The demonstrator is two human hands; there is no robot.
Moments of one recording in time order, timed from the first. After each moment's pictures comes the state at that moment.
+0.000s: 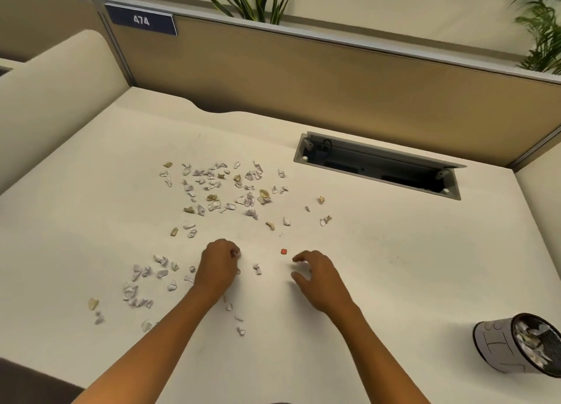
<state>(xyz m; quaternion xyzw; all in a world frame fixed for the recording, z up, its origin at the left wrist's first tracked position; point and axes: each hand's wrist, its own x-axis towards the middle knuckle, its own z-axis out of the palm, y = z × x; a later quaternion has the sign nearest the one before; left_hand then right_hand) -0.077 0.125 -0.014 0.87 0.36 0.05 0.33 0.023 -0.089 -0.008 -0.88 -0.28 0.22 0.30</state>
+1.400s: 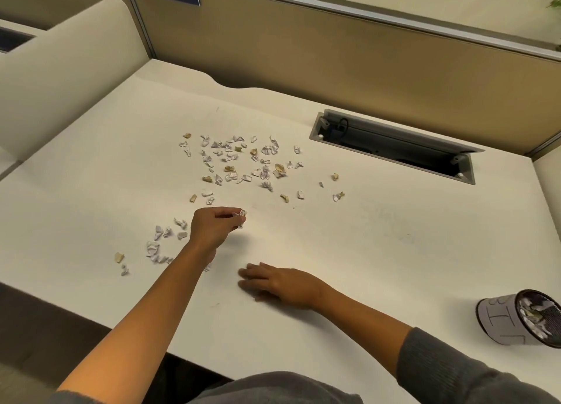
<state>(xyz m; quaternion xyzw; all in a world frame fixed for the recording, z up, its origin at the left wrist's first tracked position) -0.114 0.137 0.025 0.60 0.45 0.14 0.65 -0.038 -0.057 -0.040 -0.63 -0.73 0.23 0.14</state>
